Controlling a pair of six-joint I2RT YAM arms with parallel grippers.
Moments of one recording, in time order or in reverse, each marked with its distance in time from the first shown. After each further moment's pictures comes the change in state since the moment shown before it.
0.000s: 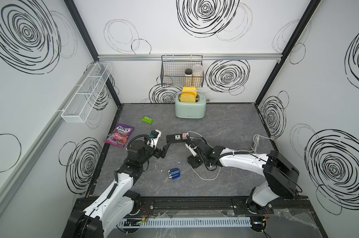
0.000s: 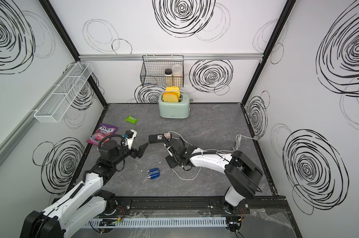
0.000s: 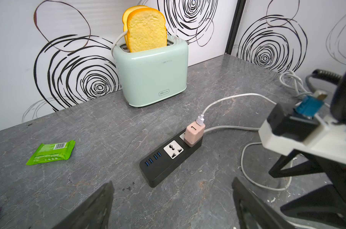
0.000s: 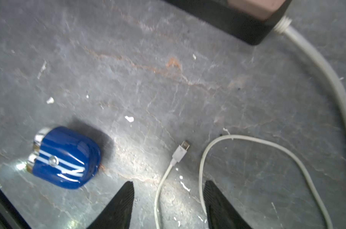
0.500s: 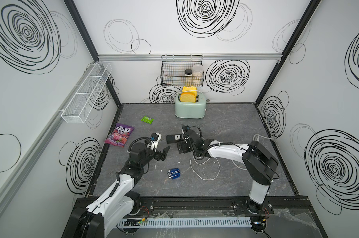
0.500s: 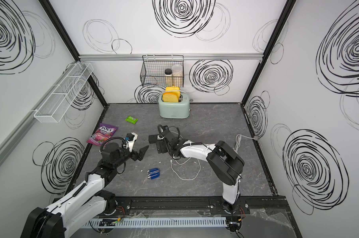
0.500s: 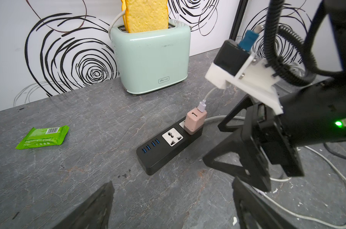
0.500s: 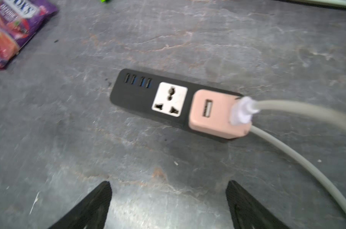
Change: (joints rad) left arm -0.001 0.022 -0.063 0.050 -0.009 -0.019; right arm -0.055 0.229 0.219 0.237 0.109 0.144
